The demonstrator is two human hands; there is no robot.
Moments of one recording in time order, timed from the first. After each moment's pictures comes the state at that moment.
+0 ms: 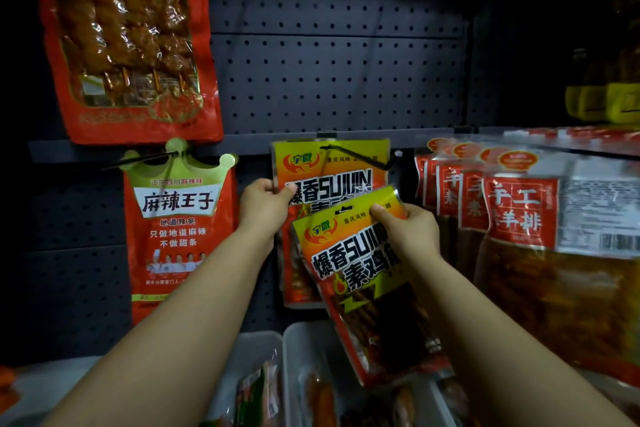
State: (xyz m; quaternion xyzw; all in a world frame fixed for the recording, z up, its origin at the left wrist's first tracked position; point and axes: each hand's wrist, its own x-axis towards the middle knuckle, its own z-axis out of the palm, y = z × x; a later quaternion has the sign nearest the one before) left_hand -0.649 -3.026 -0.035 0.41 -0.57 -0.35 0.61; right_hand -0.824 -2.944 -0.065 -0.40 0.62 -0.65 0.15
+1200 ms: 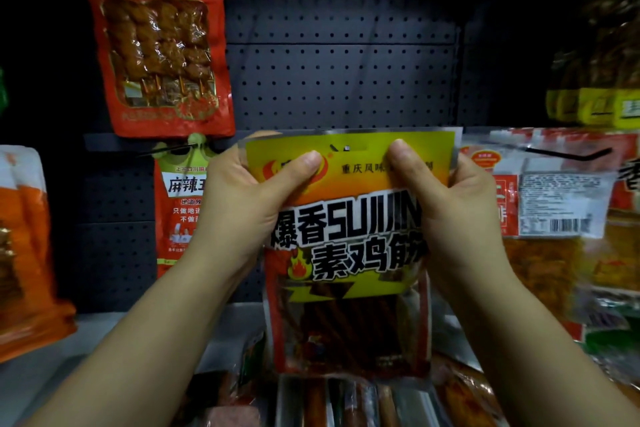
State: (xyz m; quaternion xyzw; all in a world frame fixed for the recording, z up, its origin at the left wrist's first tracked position) left_hand -0.621 -2.839 -0.004 0.12 -0.66 -0.32 0.67; right_hand -0.788 -2.790 -0.016 -0.55 0.31 -0.76 0.16
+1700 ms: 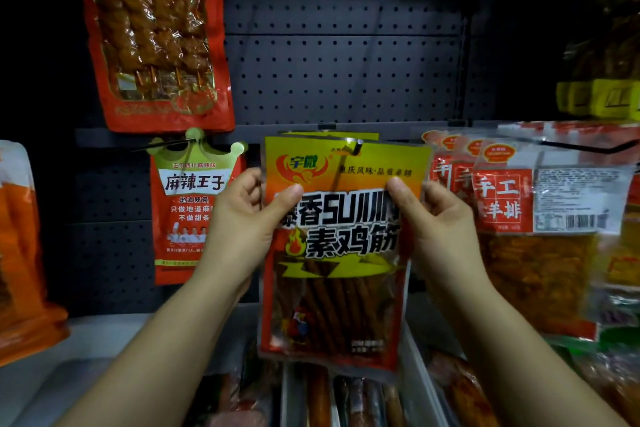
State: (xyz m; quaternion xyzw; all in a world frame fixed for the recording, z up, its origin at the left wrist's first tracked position) left_hand -0.611 -2.892 -0.045 0.19 -0.64 -0.36 0.65; right_hand -0.795 -2.824 -0.048 -0.51 0.41 -0.74 0.20
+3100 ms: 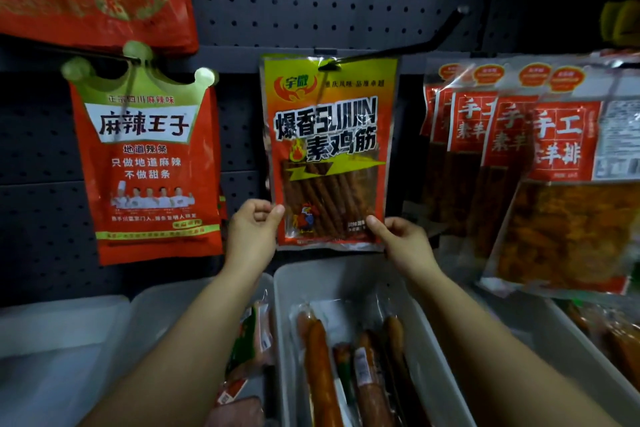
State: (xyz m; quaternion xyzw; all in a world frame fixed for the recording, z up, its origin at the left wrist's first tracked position) left_hand -0.633 -3.015 -0.158 0.45 -0.61 -0.33 0.56; right_hand -0.831 -2.944 -0.179 -0.44 0.61 -0.62 0.22
